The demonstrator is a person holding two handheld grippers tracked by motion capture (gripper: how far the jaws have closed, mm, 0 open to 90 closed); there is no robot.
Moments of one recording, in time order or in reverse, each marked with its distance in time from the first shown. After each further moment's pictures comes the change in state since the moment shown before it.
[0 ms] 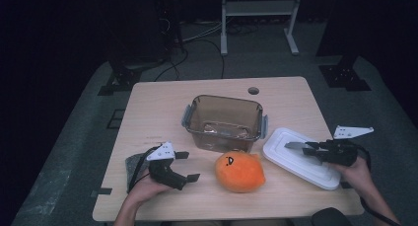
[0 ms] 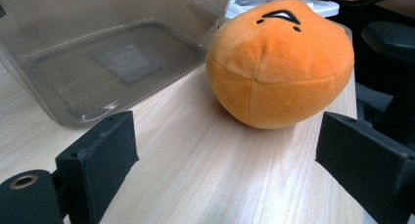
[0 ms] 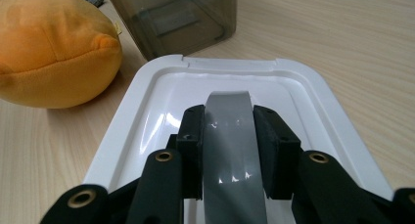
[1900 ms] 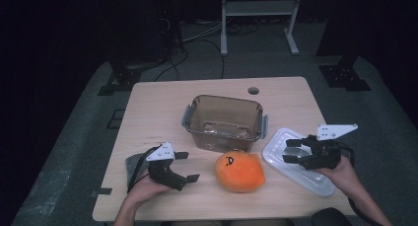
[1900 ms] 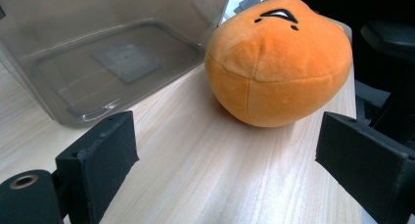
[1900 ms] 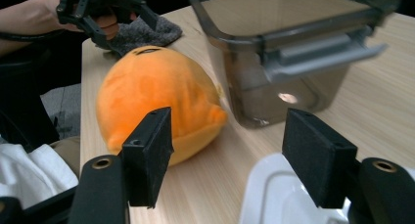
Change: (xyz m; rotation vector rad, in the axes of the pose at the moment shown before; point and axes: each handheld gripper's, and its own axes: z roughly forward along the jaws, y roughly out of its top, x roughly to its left) left arm -0.002 0.001 -0.002 0.005 0.004 0.010; right arm 0.076 0.059 0.021 -0.038 0.165 -0.133
